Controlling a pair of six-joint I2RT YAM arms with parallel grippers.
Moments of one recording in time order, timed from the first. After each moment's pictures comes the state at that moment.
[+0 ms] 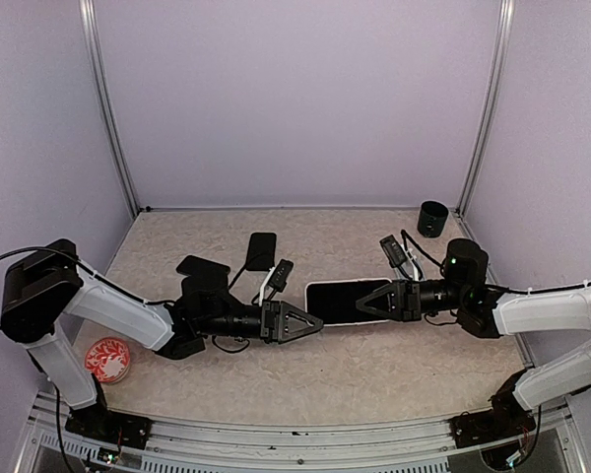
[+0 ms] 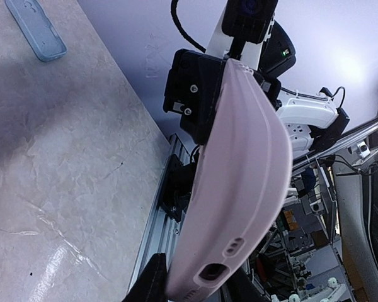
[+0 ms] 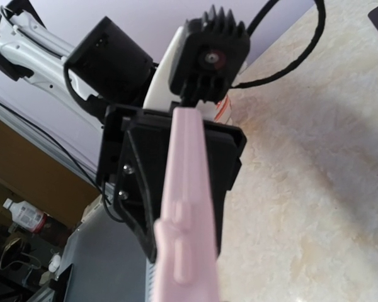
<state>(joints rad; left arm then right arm) -0.99 1.70 0.66 0.97 0.57 -0.99 0.59 1.27 0.47 0.67 -0.99 0.65</state>
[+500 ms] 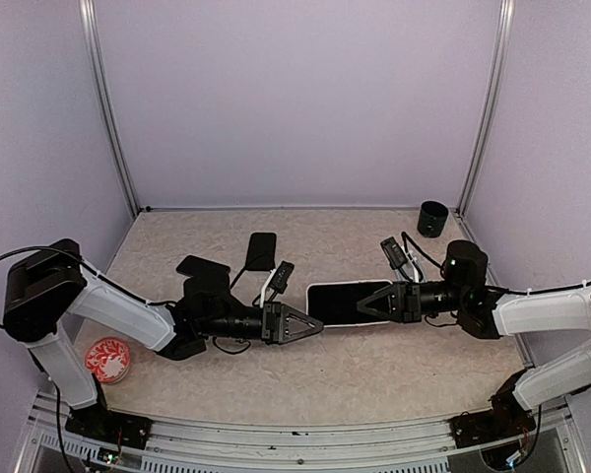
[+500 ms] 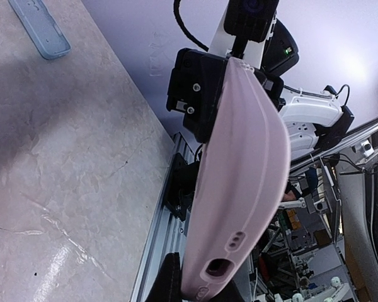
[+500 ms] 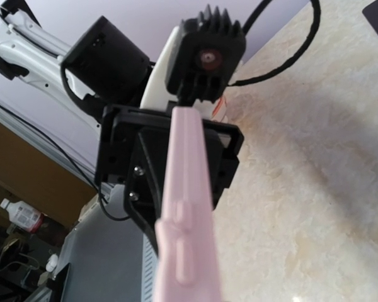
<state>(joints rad) -0.99 1.71 0.66 0.97 0.56 -0.99 0.59 1.28 0.46 0.67 -0.99 0.64</state>
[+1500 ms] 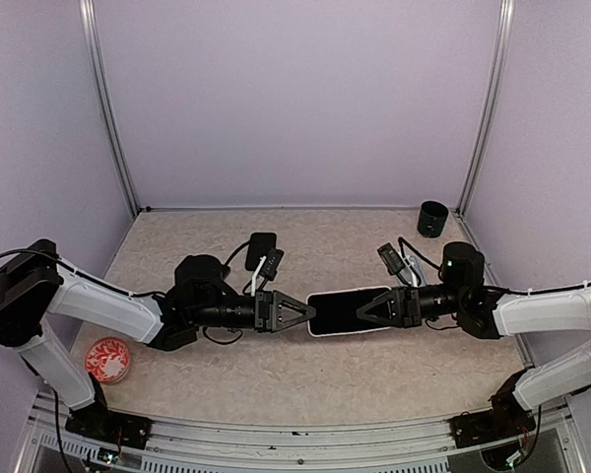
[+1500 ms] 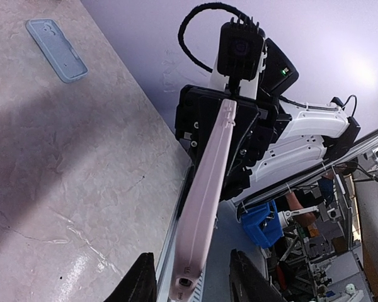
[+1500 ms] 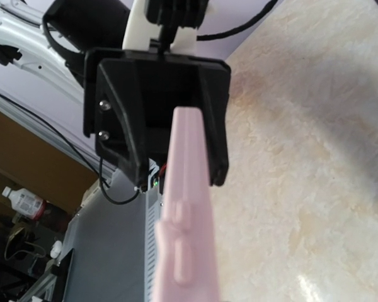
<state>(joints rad) -0.95 1.61 0.66 0.83 0.53 -0.90 0.59 1.27 0.47 0.58 -1.01 0.60</state>
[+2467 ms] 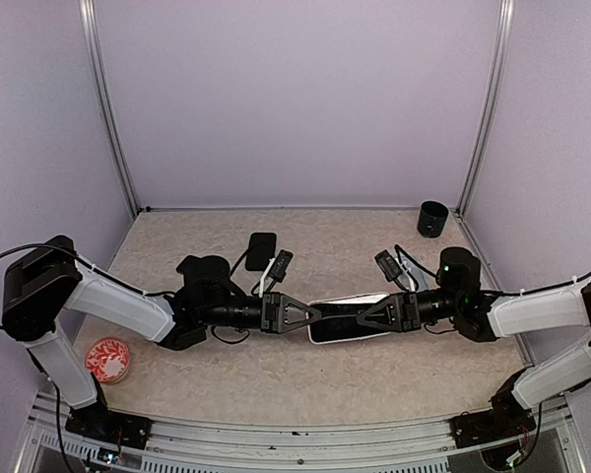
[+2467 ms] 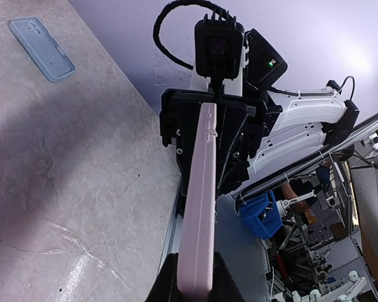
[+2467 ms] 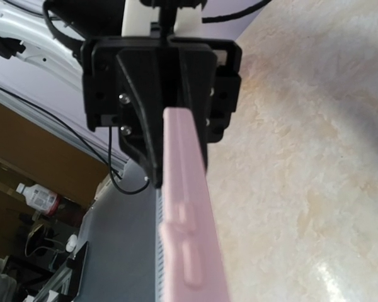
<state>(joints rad) -0.95 1.70 0.71 0.89 0.59 -0.89 0.59 1.33 0.44 0.66 -1.05 0.66</state>
